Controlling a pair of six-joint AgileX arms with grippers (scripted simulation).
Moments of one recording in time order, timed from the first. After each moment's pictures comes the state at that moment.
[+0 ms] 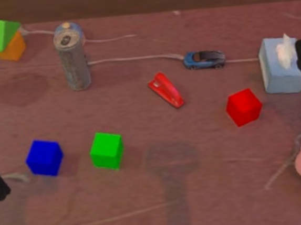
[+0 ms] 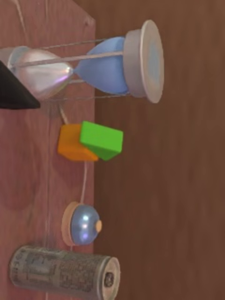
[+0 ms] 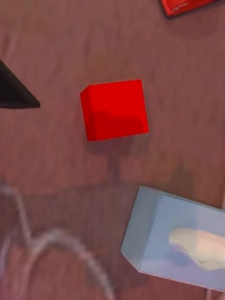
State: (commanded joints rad) left arm 0.00 0.00 0.00 0.00 0.00 0.00; right arm 0.19 1.29 1.06 -0.68 0.00 -0.02
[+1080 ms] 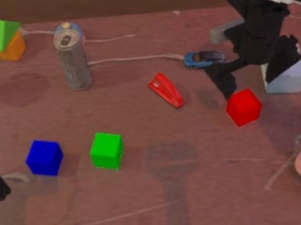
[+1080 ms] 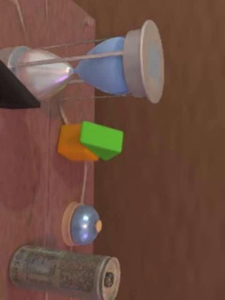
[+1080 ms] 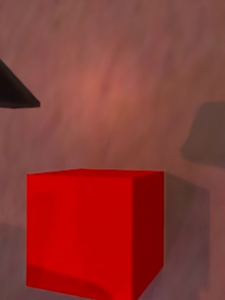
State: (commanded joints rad) left arm 0.00 0.00 0.00 0.00 0.00 0.00; right arm 0.34 2.26 1.88 -1.19 0.00 -0.03
